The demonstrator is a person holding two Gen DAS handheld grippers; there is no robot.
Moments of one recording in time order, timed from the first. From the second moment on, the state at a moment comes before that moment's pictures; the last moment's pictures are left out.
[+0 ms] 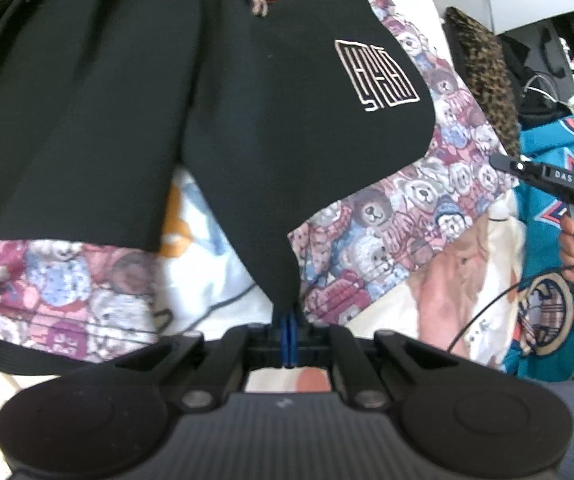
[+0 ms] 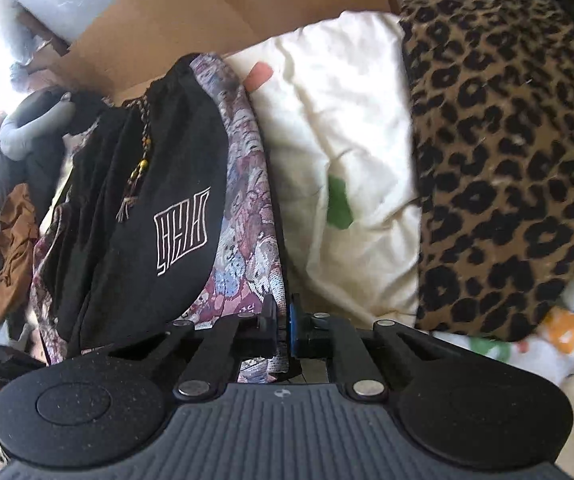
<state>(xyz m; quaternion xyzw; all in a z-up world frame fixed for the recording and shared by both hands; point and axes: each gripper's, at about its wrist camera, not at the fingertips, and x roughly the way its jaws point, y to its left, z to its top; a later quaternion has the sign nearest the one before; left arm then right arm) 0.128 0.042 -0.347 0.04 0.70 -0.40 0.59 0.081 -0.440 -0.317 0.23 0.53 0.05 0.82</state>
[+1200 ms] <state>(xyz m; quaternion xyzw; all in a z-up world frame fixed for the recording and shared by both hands) 0.102 0.003 -0.400 0.04 0.73 -0.39 0.57 0.090 -0.452 -0.371 0.16 0.58 -0.05 0.80</state>
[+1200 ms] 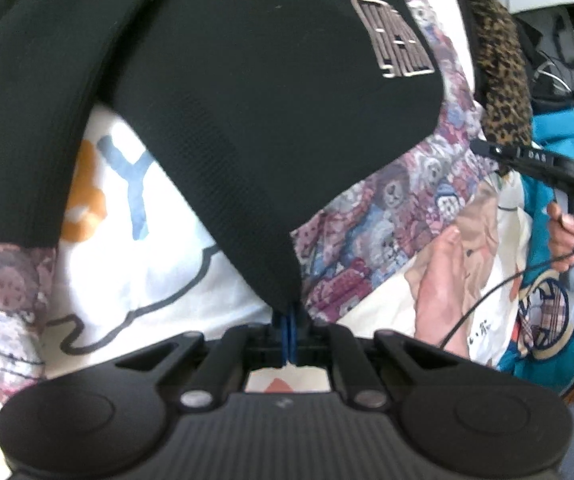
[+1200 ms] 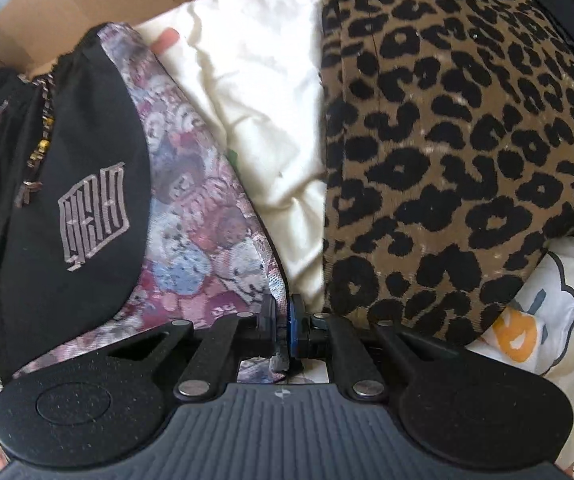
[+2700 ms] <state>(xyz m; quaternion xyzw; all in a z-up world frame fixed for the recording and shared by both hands) 0.263 0.025 -0.066 0.05 0.61 -0.29 0.74 0.067 -0.400 -0.052 0.28 0.46 -0.12 0.84</state>
